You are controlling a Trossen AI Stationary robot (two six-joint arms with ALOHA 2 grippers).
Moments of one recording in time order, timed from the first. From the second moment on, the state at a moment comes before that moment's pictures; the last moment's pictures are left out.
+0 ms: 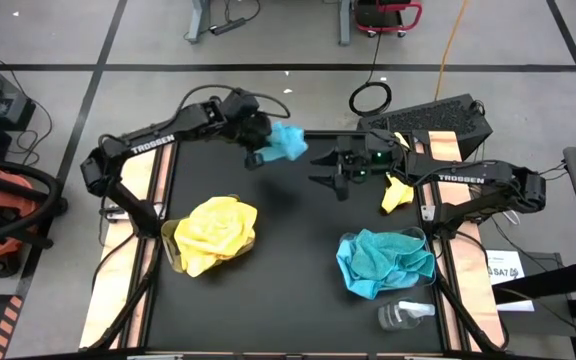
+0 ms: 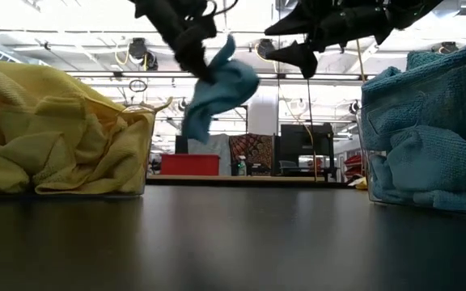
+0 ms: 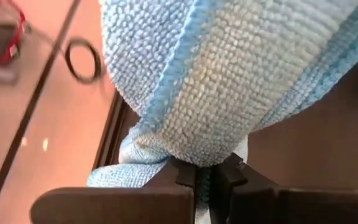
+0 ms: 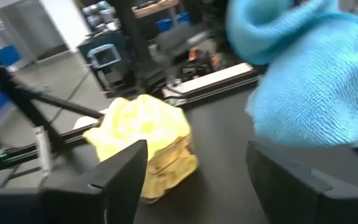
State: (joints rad) left arm 0.51 1.58 1.49 -0.75 0.13 0.36; right arm -0.33 1.25 0.86 0.19 -0.30 0.27
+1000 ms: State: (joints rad) left arm 0.27 1.59 1.50 -0.21 0.39 0.11; right arm -0.33 1.27 0.86 0.26 -0.30 0.22
